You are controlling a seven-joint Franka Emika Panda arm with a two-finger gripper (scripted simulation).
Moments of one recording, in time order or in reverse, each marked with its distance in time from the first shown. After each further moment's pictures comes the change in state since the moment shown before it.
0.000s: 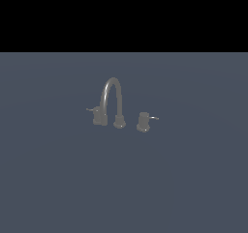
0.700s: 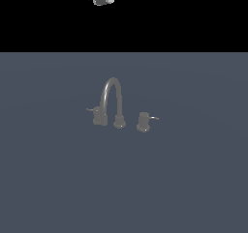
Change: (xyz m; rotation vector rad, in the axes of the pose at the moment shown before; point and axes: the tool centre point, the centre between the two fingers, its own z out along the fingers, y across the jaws) arm 0.060 -0.024 0.087 -0.001 -0.012 0.354
